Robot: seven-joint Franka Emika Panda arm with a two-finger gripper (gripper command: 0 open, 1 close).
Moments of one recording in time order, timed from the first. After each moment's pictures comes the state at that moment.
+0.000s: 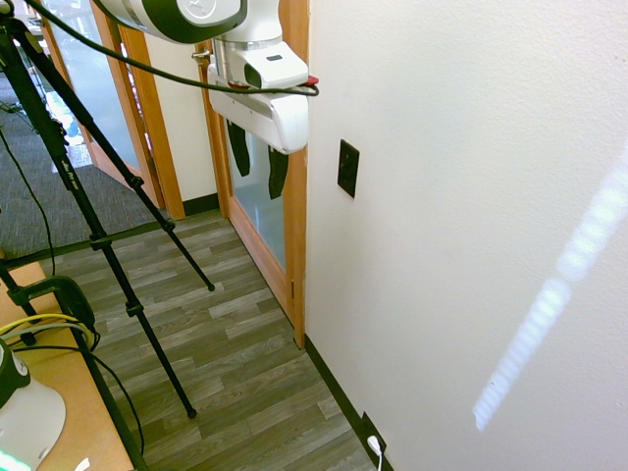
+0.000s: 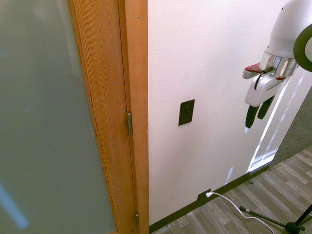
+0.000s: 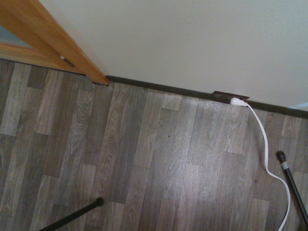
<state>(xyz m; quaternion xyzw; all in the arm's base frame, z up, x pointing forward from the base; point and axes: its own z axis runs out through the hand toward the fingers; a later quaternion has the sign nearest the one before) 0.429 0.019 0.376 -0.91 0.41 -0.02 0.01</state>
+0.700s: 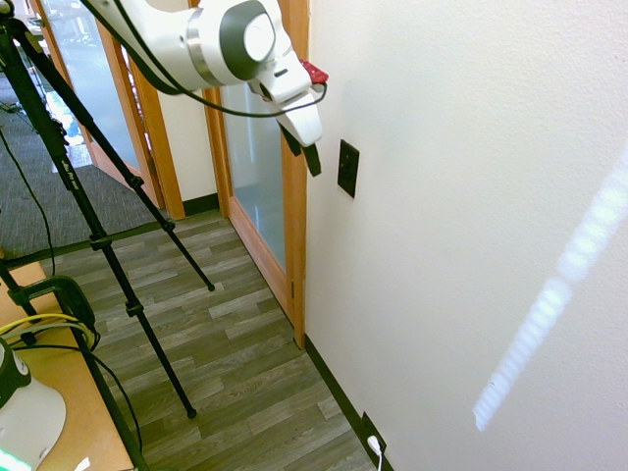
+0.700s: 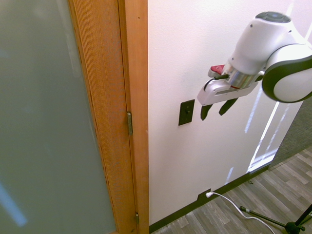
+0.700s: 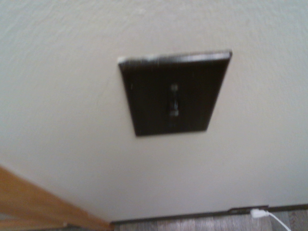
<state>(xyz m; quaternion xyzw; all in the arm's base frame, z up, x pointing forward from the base) 0.532 0.083 0.332 -0.83 0.51 -0.21 0.06</state>
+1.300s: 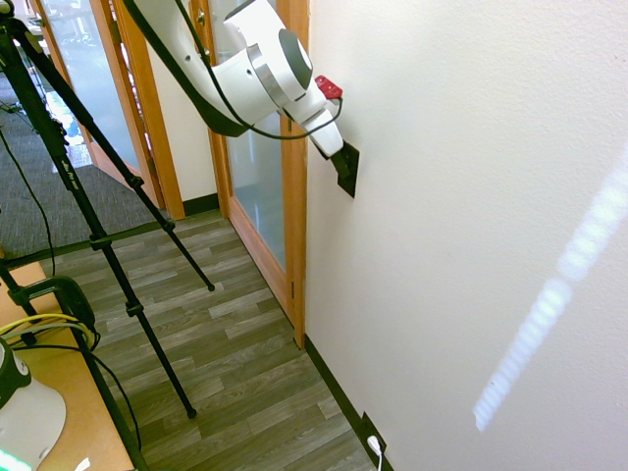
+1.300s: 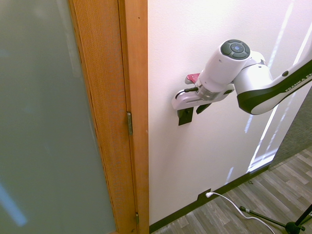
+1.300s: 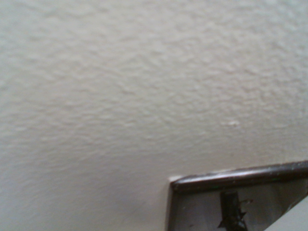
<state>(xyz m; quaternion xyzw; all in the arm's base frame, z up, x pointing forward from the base) 0.590 0.101 0.289 -0.80 0.52 -0.28 0.07</state>
